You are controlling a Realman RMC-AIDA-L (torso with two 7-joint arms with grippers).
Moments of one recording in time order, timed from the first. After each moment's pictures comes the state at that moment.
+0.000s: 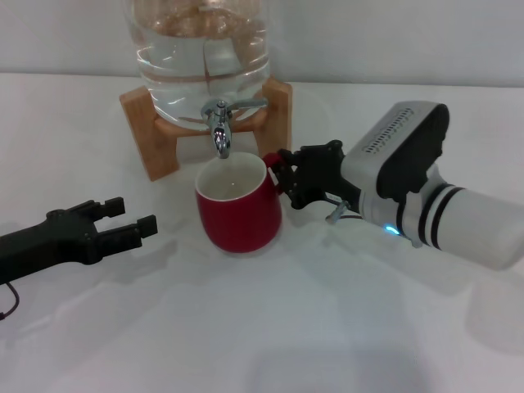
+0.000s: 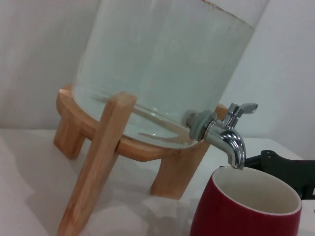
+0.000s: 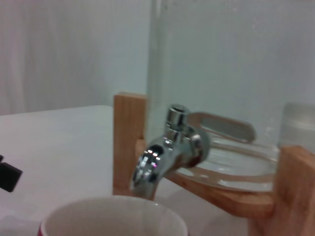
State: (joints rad) left arm -0.29 -2.08 0.69 0.74 -1.27 -1.47 1.59; right arm 0.65 2.03 0.89 0.73 -0.05 0.32 -2.58
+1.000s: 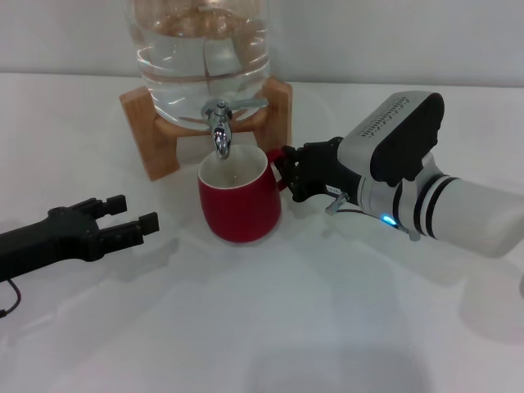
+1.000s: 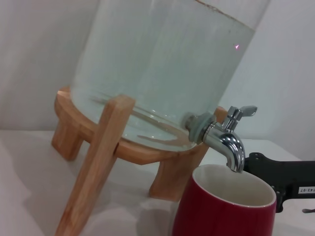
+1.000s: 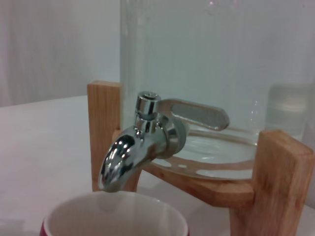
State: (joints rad) left arm -0.30 -2.08 0.69 0.75 -1.27 -1.47 1.58; right arm 0.73 2.03 0.84 0.65 0.09 0.30 -2.58
